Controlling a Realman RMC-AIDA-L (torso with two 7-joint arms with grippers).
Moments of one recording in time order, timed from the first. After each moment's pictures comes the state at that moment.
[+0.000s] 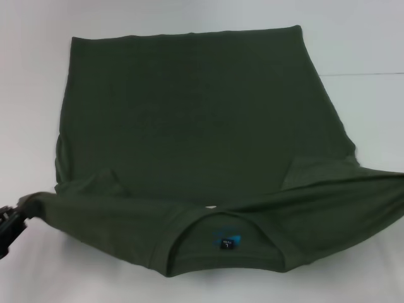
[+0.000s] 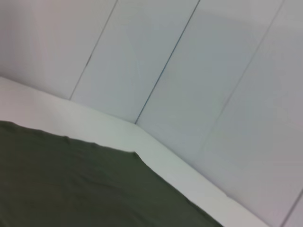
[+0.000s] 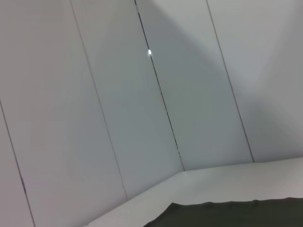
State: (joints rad) left arm -0.34 -2.09 -0.21 0.61 2.36 1.87 -1.30; right arm 0.22 2.06 0.03 -0.51 -2.07 -1.93 1.06
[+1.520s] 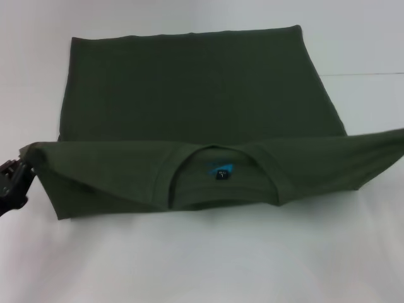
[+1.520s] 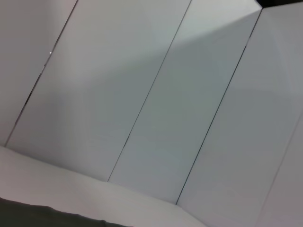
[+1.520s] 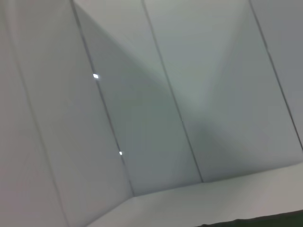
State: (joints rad) left arm -0.36 -2.12 -0.21 0.36 2.10 1.67 -1.09; right arm 0.34 2.08 0.16 -0.41 -2.05 -1.71 1.04
